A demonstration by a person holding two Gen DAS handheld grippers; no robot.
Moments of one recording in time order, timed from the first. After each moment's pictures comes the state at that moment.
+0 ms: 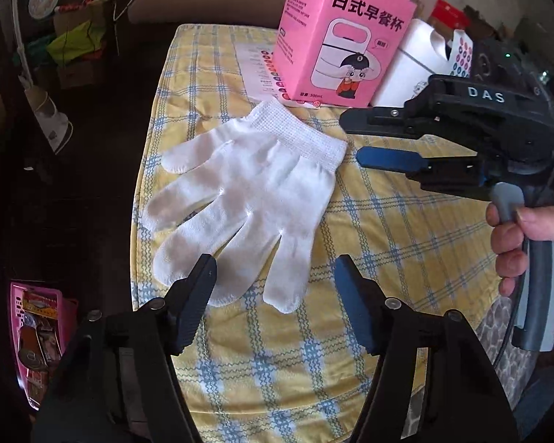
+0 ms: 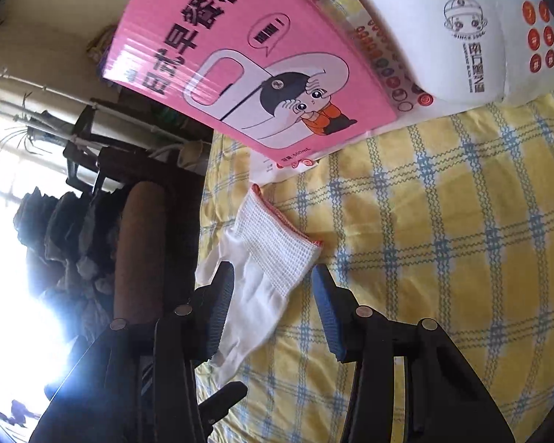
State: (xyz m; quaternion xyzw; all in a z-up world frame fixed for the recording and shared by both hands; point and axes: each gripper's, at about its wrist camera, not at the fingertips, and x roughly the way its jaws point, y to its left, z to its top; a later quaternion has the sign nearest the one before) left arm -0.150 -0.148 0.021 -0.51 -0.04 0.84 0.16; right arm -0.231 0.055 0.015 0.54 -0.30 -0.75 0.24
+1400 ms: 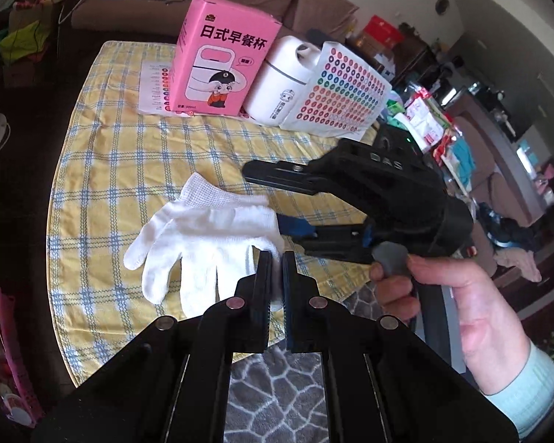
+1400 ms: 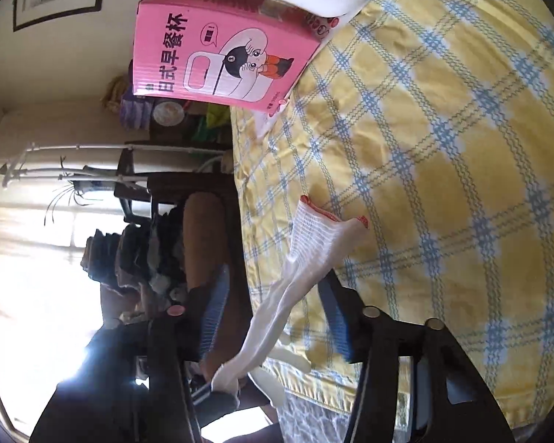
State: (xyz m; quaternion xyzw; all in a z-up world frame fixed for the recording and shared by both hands) left arm -0.078 -0.113 0.080 -0.48 -0.12 0.82 0.30; right arm -0.160 0.095 0.002 0.52 -0.45 -0.67 0.27
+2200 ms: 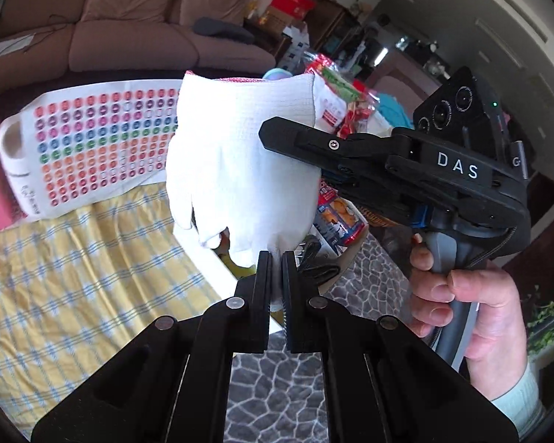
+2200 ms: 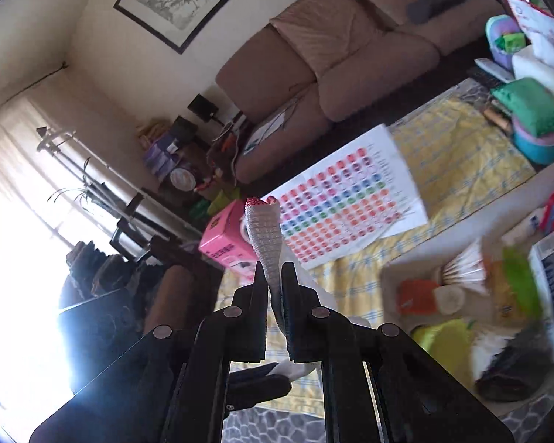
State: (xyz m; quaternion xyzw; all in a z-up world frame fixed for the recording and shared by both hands) left arm -0.100 0.186 0.181 -0.46 -0.05 0.77 0.43; right arm -0.110 0.382 0.192 0.35 -0.31 -0.86 0.22
